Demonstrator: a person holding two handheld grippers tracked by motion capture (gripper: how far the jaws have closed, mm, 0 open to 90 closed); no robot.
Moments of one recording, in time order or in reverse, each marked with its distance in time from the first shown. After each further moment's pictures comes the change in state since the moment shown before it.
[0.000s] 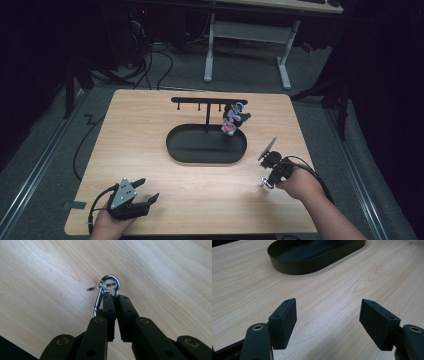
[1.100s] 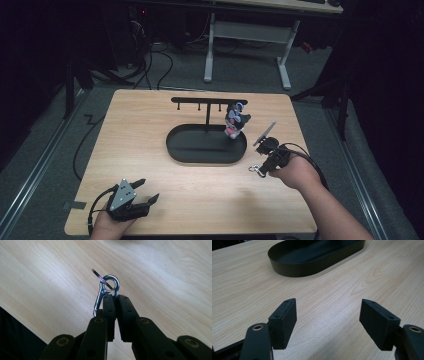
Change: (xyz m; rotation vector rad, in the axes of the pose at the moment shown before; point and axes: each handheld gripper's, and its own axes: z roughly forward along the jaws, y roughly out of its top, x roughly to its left) left arm -0.002 0.001 -0.003 -0.014 0.004 -0.002; right arm 0.008 0.025 -0.052 -0.103 0.064 0.016
